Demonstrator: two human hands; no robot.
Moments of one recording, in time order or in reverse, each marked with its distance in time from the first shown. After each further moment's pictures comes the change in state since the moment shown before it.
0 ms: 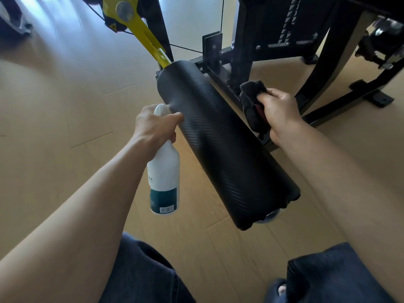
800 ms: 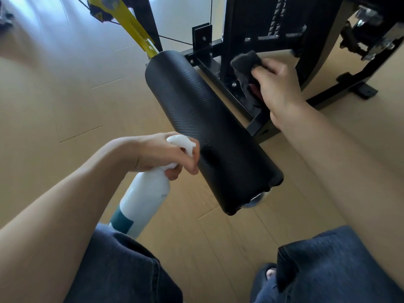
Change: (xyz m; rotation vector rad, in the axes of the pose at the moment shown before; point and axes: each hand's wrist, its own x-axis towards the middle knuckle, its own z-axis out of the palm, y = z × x) left_hand -0.045 0.004 -0.009 0.293 -1.018 -0.076; right_hand -0.020 -0.028 -0.018 -0.113 -0.037 -0.200
